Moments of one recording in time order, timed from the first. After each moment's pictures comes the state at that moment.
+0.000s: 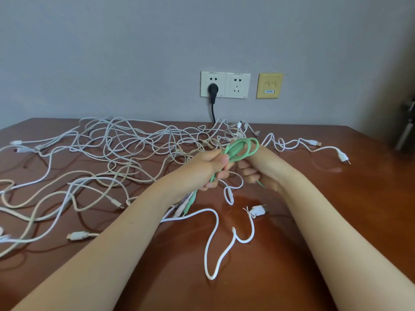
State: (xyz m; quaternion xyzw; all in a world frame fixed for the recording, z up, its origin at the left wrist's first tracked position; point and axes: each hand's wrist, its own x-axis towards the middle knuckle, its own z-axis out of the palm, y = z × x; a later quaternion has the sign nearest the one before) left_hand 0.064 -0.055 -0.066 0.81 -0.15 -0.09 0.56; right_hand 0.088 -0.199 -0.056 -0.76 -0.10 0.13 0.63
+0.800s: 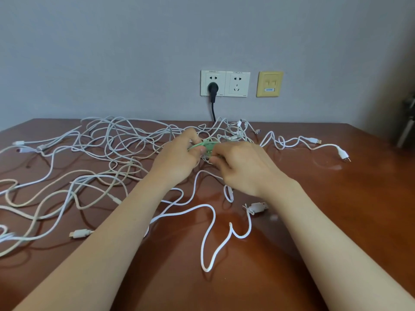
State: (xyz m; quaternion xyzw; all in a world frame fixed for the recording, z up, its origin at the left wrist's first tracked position) left_hand 0.072 -0.028 -0.065 0.90 -0.07 0.18 0.38; right_hand 0.057 -0.179 -0.049 -0.91 -0.32 -0.23 0.11
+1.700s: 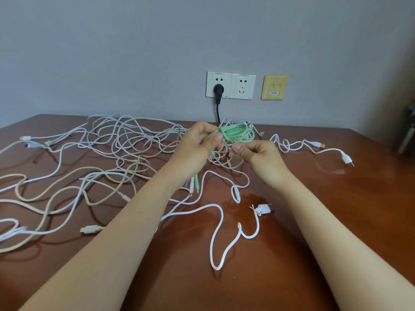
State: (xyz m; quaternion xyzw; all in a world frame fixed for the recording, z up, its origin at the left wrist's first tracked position) left_hand 0.064 -0.039 -0.054 0.76 -0.17 0.15 0.61; right_hand 0.079 -0.189 -0.060 -0.83 -0.15 -0.12 0.52
